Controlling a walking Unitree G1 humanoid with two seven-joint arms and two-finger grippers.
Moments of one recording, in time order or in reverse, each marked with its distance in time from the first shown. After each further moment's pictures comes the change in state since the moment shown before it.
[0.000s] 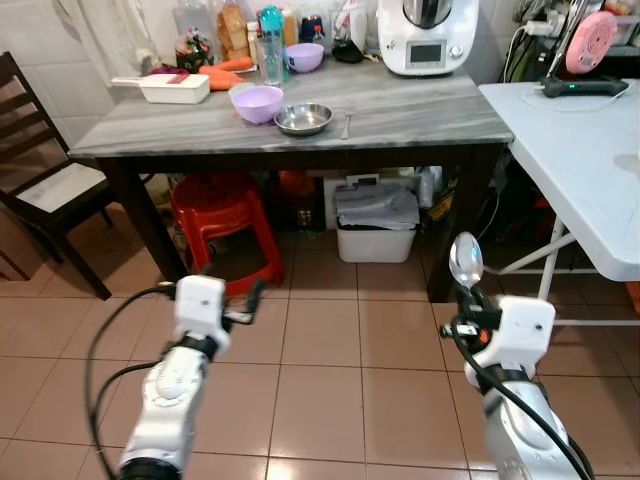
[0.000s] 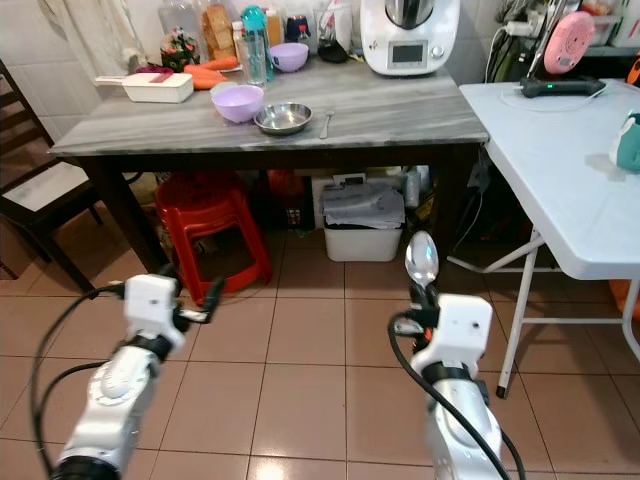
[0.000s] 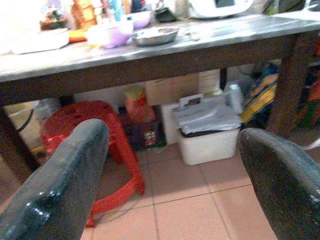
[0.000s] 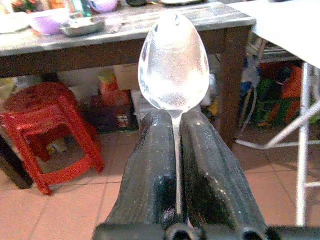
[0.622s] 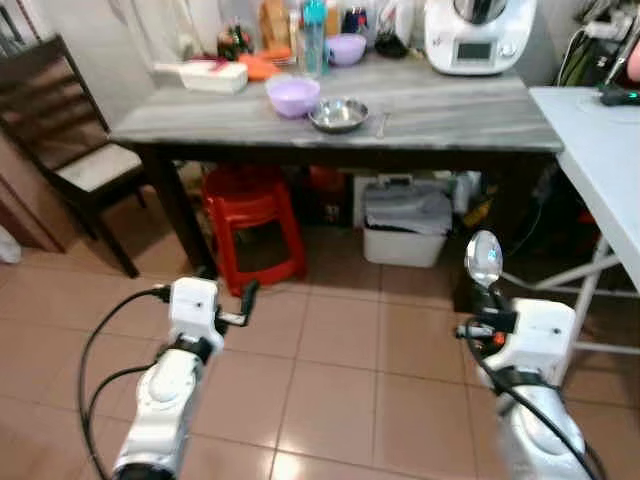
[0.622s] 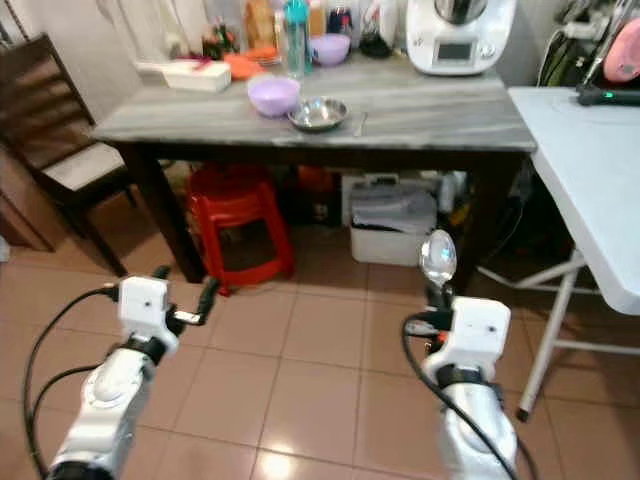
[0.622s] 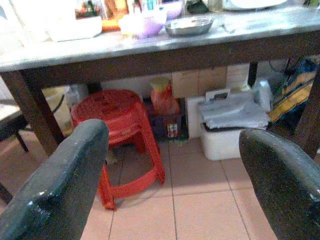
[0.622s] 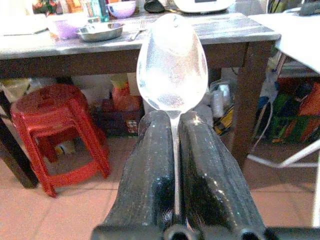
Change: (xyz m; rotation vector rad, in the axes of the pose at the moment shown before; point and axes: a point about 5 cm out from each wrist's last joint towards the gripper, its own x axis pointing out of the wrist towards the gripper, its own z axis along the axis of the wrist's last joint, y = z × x) left arm -0.004 0.003 -0.001 0.008 0.015 0.002; right arm -0.002 -0.002 0.005 -0.005 -0.039 -0.013
